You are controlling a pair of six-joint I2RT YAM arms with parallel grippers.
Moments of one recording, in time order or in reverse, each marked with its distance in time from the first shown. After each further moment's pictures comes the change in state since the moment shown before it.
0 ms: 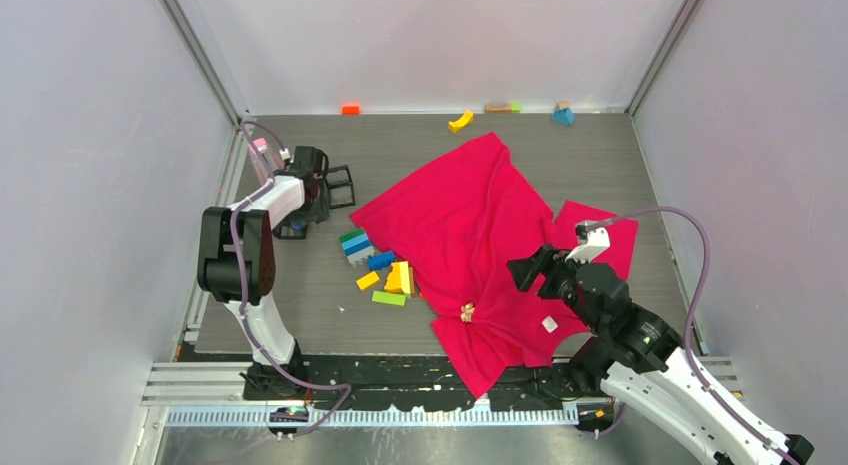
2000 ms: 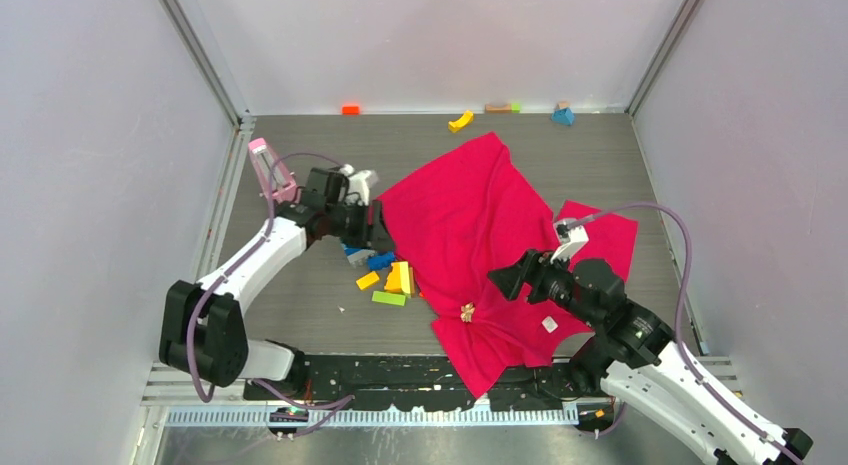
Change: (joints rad) left arm -0.198 -0.462 -0.252 0.018 0.856 0.008; right arm 0.000 0.037 -0.014 0.075 -0.220 0.004
